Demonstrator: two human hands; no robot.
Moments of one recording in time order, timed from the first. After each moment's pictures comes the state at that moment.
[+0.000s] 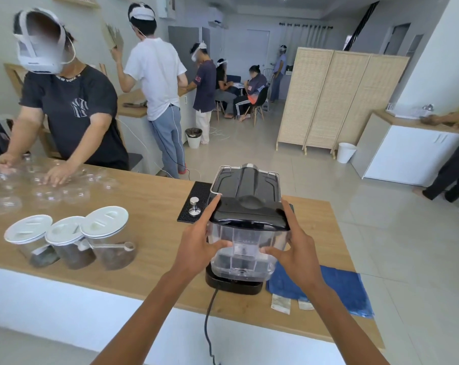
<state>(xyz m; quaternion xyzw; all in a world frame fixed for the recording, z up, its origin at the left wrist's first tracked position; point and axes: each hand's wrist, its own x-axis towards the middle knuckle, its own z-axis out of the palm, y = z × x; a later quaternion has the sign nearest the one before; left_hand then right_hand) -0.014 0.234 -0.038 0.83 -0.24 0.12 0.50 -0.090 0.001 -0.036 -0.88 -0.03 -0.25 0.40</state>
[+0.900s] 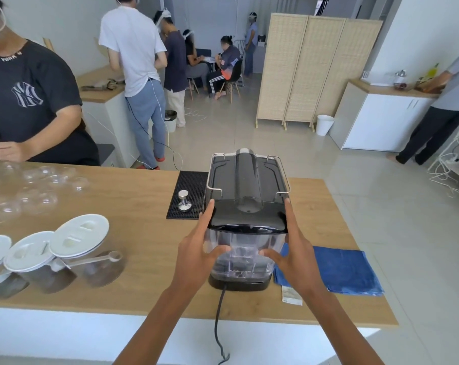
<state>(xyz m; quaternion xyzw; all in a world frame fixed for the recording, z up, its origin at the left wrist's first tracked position) 0.024 0.246 -0.081 0.81 -0.28 0.09 0.50 -0.067 0.029 -0.075 -0.90 0.08 -0.23 0.36</state>
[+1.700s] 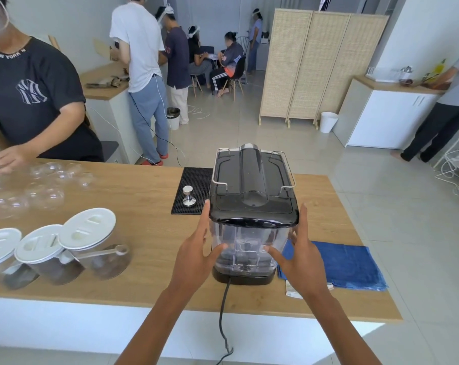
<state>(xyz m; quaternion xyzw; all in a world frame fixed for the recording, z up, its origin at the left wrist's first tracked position) 0.019 0.260 -0.100 0.83 -0.27 0.07 0.48 -0.083 0.042 -0.090 -0.91 0.18 -0.22 0.31</state>
